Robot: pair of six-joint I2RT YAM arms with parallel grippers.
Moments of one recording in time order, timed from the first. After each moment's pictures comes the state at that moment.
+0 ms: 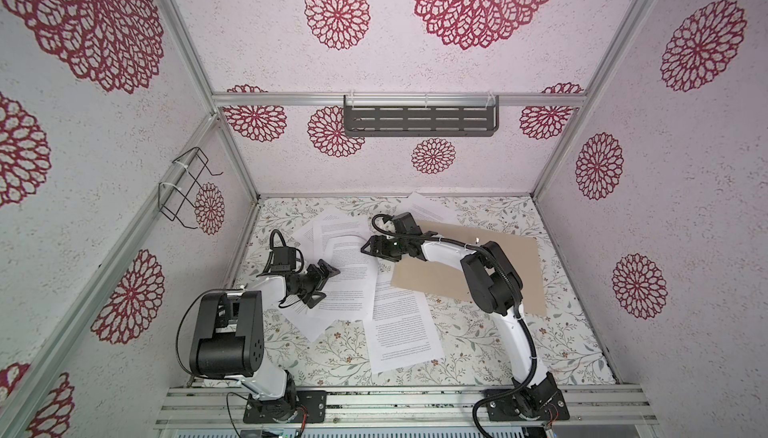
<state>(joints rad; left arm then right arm) 0.05 1.60 0.72 -0.21 0.59 -0.84 0.65 2.33 1.71 -0.11 -0.51 0.70</state>
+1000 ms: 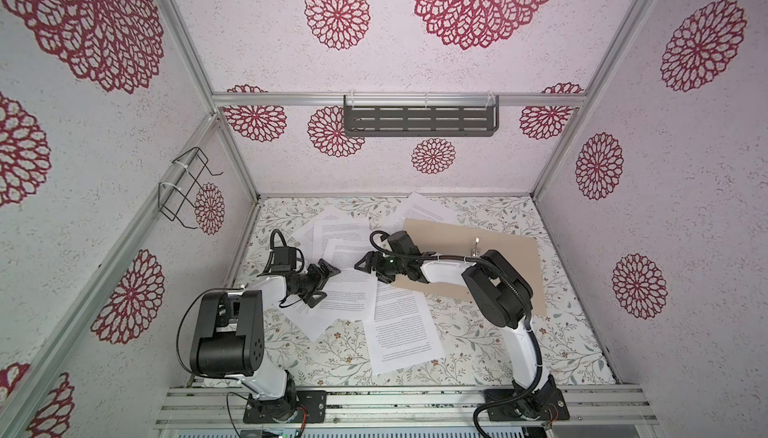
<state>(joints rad) 0.05 1.60 0.72 -0.20 0.60 -0.84 0.76 2.18 1.40 0.15 -0.50 1.01</state>
